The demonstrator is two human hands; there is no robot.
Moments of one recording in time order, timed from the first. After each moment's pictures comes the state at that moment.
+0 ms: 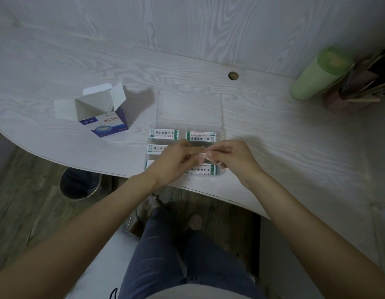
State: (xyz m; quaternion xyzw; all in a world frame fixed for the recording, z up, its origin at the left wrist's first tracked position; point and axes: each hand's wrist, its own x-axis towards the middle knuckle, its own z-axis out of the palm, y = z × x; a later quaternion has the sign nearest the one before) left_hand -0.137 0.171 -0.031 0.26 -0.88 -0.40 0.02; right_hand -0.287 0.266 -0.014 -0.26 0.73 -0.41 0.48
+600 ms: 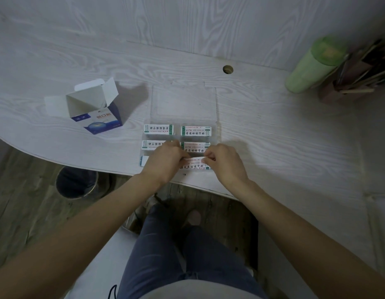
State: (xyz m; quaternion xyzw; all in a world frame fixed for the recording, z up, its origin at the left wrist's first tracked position) left_hand -0.138 0.180 -0.045 0.31 -0.92 -0.24 -0.07; right_hand -0.274 0.276 -0.048 -0.47 0.83 -0.16 0.27
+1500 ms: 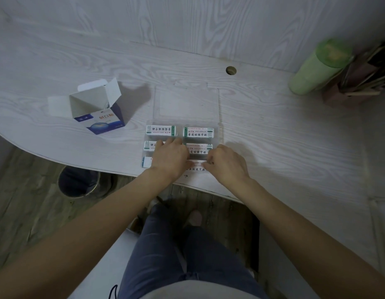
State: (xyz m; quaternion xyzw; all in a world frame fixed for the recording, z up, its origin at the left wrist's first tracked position) left_hand -0.155 0.178 -0.049 0.36 -0.92 -0.11 -0.14; right_hand -0.274 0.268 -0.047 -0.51 0.83 -0.02 0.23
